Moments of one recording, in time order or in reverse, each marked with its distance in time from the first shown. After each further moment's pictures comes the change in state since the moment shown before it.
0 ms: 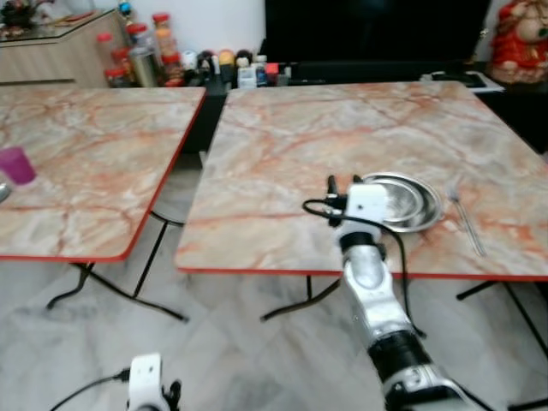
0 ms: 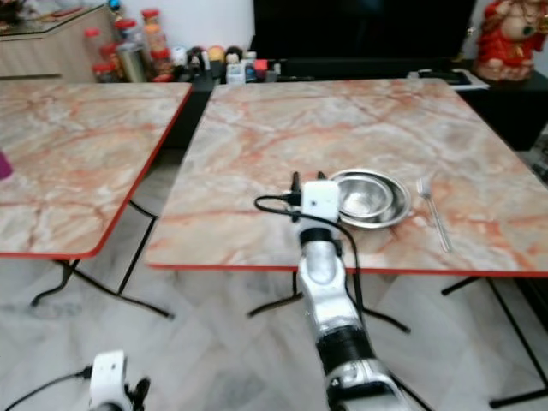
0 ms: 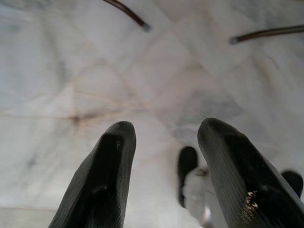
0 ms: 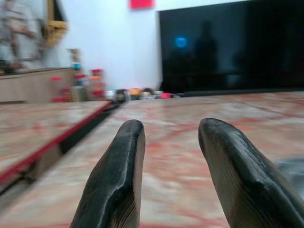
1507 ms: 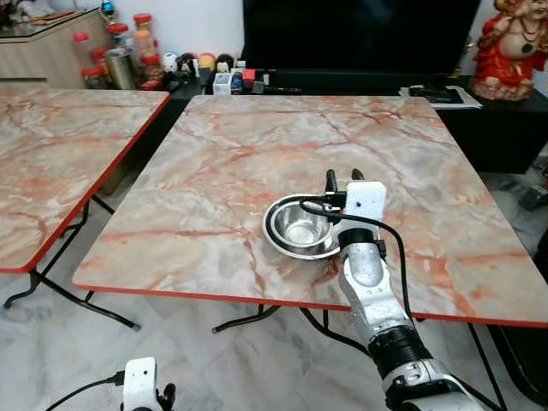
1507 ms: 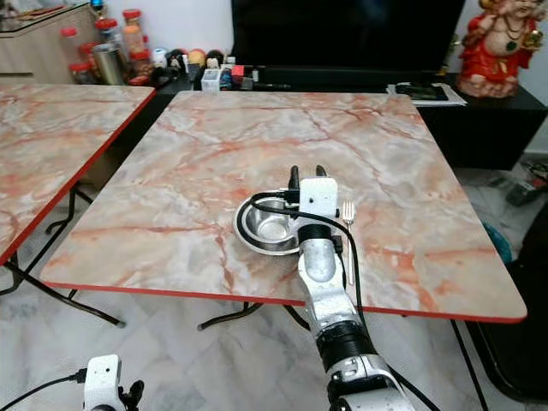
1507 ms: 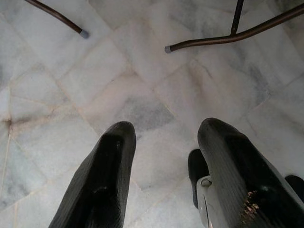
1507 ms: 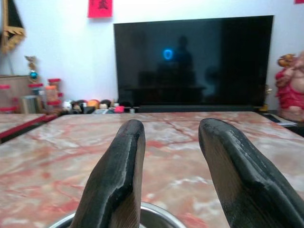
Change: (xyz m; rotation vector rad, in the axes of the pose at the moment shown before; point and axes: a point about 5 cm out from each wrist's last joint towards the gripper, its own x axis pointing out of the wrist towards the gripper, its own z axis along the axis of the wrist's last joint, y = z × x) left arm 0.001 -0.003 0.003 0.013 -0.020 -0.012; right arm 0.002 -0.028 0.001 -0.048 -0.030 -0.102
